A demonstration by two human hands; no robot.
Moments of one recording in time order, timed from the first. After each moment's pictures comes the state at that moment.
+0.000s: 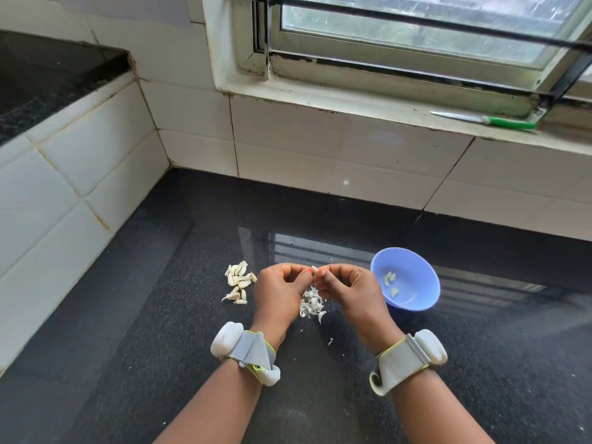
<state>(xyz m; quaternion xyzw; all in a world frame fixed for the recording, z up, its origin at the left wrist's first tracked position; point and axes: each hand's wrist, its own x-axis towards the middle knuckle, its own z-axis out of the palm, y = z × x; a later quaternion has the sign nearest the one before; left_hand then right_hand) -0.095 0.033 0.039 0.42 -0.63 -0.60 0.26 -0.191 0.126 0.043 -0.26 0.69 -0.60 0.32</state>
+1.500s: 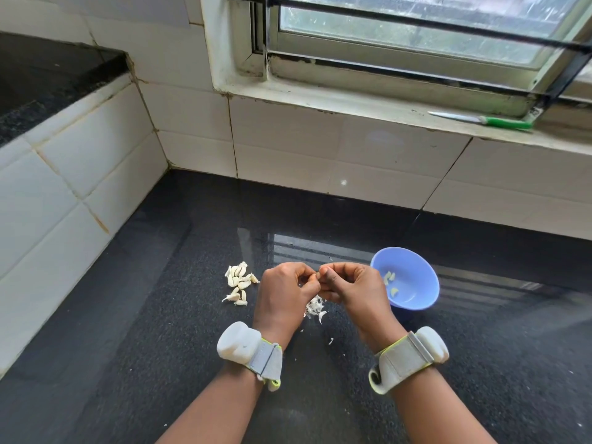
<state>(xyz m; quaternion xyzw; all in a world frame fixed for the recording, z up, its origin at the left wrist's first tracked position) -0.091 0.036 0.056 0.36 -0.82 -0.37 0.25 -0.188 0.124 0.050 -0.19 0.66 -0.64 0.35</state>
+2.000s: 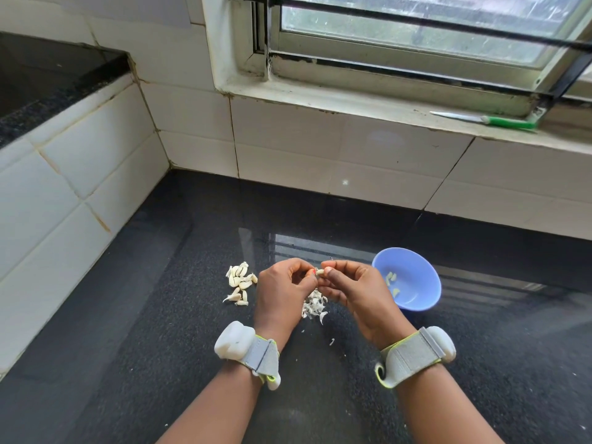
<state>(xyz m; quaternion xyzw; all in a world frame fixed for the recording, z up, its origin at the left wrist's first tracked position) -0.091 0.033 0.053 0.37 -0.77 -0.44 0.27 -0.195 0.124 0.054 -0.14 0.60 -0.68 0.41</state>
